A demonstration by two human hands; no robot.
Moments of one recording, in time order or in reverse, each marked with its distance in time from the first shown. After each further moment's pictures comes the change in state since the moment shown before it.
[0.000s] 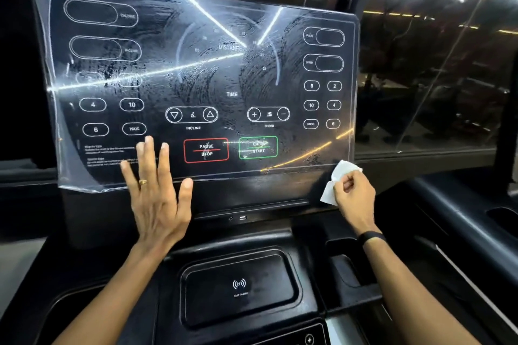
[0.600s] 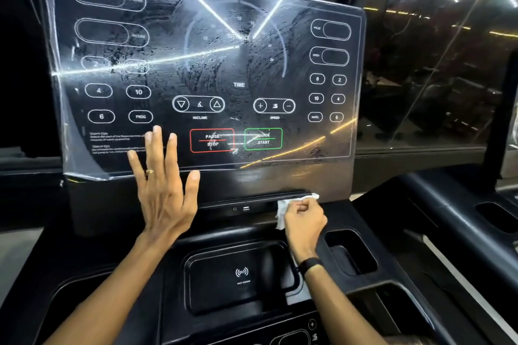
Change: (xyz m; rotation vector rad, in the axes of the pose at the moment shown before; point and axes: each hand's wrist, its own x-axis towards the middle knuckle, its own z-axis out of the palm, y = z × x) left_hand -0.001 -0.002 -0.003 -0.057 -0.017 0.012; right_hand -0.114 -0.066 0.064 0.185 0.090 0.214
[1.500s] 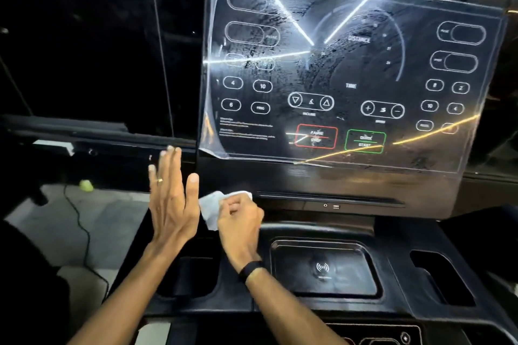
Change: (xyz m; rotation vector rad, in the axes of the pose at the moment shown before) left_hand -0.054 -0.127 -0.101 -0.036 -0.105 -0.355; right_hand -0.207 -0.112 0.133 0.164 -0.605 -0.207
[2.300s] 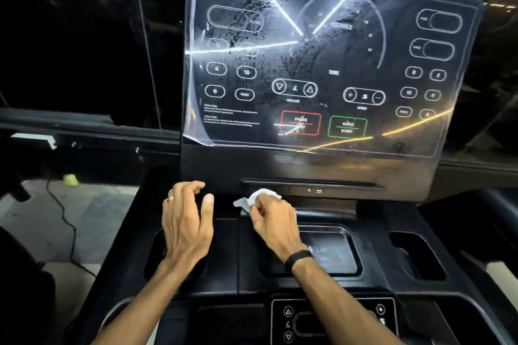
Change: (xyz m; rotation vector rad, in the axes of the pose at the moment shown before) left_hand -0.064 0.029 0.021 -0.106 -0.004 0.002; right_hand 0.013 0.056 -0.095 -0.491 -0.132 -0.356
